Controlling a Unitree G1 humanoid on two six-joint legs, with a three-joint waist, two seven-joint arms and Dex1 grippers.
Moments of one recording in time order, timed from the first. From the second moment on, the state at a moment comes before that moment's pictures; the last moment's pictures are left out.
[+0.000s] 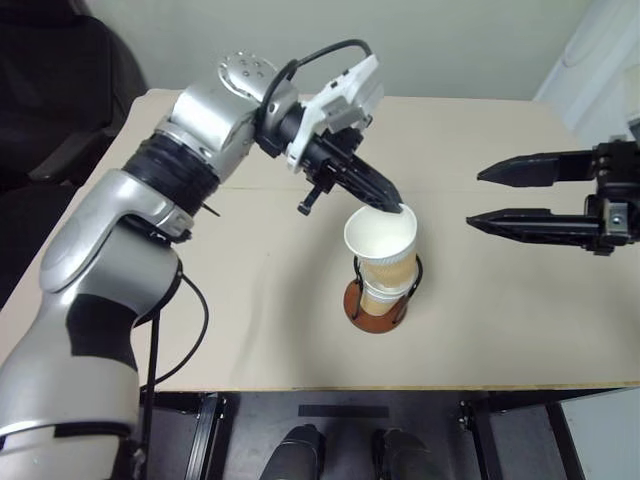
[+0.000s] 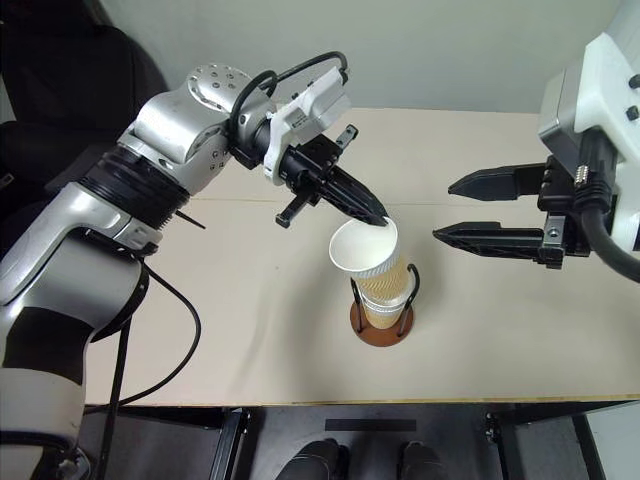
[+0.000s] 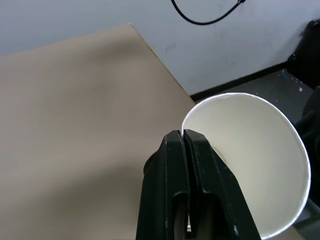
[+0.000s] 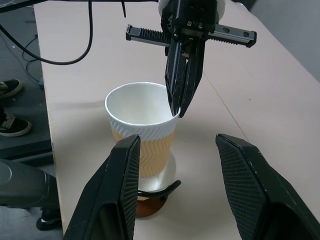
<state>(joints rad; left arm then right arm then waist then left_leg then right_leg) -1.59 0.64 -0.85 0.63 -0.82 0.20 -1.59 -0.86 -1.33 -0.32 -0.58 1.24 1.21 0.76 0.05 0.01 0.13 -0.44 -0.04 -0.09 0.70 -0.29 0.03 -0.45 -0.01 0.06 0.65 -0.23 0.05</state>
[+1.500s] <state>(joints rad) -1.63 0.57 -0.99 0.73 -0.78 0.03 -1.59 -0.72 -1.45 -0.39 -0.59 1.47 1.15 0.60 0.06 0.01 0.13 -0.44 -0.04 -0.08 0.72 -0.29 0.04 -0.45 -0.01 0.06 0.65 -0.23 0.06</state>
